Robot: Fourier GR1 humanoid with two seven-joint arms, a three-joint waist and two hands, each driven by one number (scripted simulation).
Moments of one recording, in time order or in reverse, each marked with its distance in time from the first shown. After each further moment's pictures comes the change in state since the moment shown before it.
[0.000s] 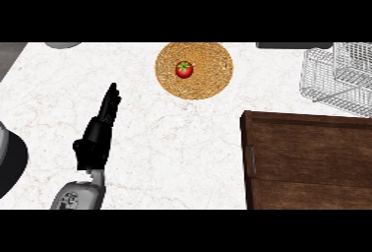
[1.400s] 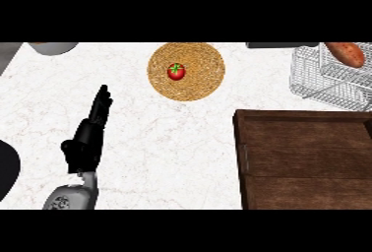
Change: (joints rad) left arm 0.025 0.018 0.029 -0.031 0.009 -0.002 0.027; right arm 0.165 -0.138 -0.464 -0.055 -0.407 -0.390 0.030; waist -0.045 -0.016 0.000
